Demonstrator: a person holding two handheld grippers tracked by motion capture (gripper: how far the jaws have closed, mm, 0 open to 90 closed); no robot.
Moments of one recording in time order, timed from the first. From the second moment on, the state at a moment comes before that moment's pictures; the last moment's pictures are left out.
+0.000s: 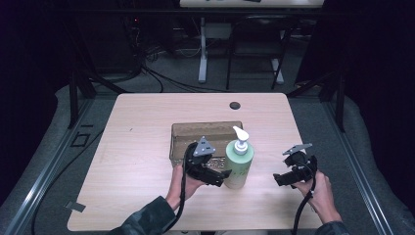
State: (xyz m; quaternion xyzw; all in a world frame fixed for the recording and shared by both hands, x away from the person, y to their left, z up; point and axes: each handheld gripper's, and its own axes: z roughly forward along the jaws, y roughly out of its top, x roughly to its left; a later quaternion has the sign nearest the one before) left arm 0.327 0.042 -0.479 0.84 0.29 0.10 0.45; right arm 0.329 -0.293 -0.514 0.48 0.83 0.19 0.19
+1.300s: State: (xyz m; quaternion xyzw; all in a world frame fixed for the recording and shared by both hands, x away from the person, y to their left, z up) left arm 0.344 0.200 -0.512 0.87 0.38 0.11 0.29; right arm 0.331 -0.290 -0.519 0.46 0.85 0.18 0.17
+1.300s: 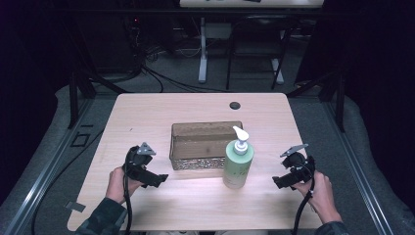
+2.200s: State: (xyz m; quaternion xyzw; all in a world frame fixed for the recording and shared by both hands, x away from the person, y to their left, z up) left arm 0.355 0.205 -0.518 0.87 0.40 0.11 0.28; right arm 0.330 -0.273 -0.493 0.46 0.87 0.15 0.11
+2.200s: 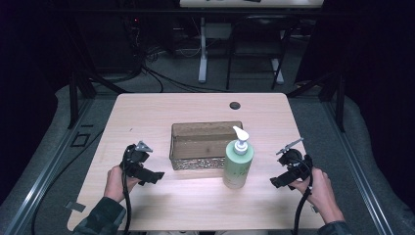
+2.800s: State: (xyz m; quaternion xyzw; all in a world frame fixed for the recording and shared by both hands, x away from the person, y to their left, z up) left arm 0.365 0.196 -0.531 0.88 0.38 0.09 0.25; right arm 0.329 -0.253 -0.461 0.45 0.88 0.14 0.09
